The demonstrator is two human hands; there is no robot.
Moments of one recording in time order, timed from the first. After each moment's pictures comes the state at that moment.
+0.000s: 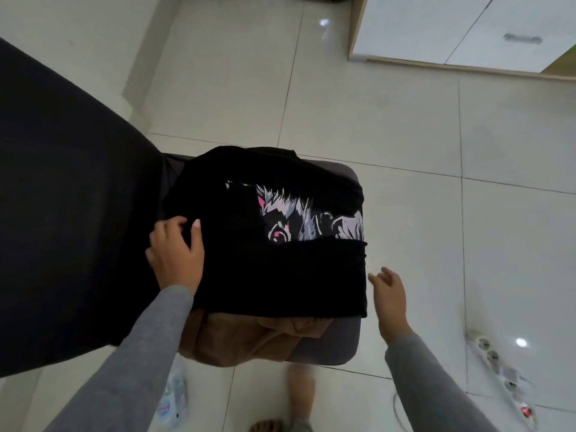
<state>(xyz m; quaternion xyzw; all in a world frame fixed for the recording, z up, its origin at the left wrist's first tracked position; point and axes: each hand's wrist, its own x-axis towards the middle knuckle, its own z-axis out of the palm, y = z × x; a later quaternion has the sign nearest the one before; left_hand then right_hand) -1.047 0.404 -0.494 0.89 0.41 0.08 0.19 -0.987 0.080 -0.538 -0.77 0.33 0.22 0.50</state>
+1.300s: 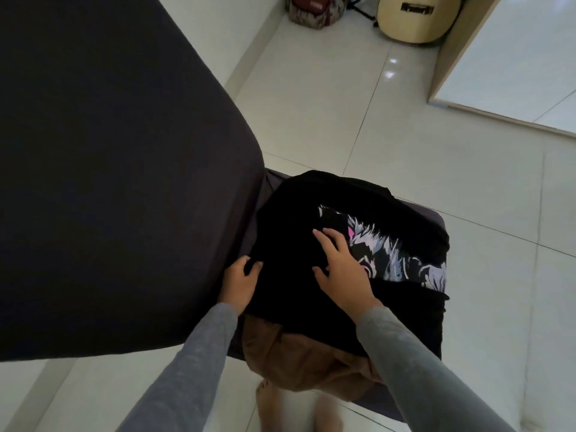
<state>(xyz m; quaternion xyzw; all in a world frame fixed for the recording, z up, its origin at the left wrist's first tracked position) -1.094 0.460 -0.506 0.71 0.47 -0.03 0.52 -0.976 0.296 -0.486 -0.89 -0.31 0.23 0.25</state>
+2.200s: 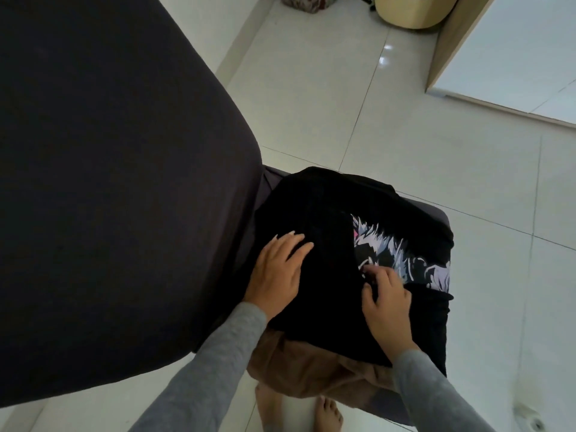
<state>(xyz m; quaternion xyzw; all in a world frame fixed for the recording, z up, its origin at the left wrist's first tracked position) -1.059 0.441 -0.516 0.97 0.09 0.08 0.22 -0.990 0.240 -0.519 -0.94 -0.14 0.15 0.29</state>
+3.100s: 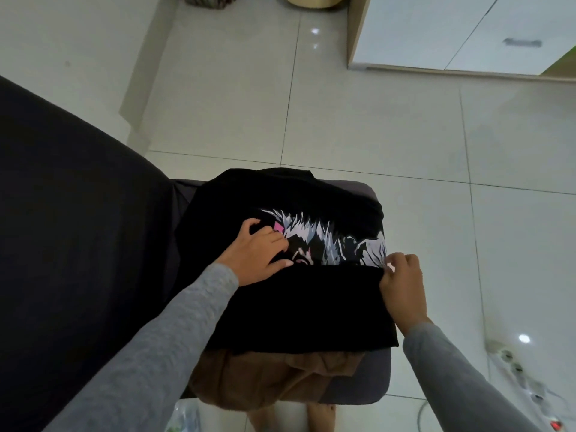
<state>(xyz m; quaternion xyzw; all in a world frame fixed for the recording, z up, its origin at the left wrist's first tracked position) -0.962 0.409 -0.516 0.98 -0.17 -0.12 0.06 -0.937 0.125 -0.531 -0.95 0.08 0.13 0.26</state>
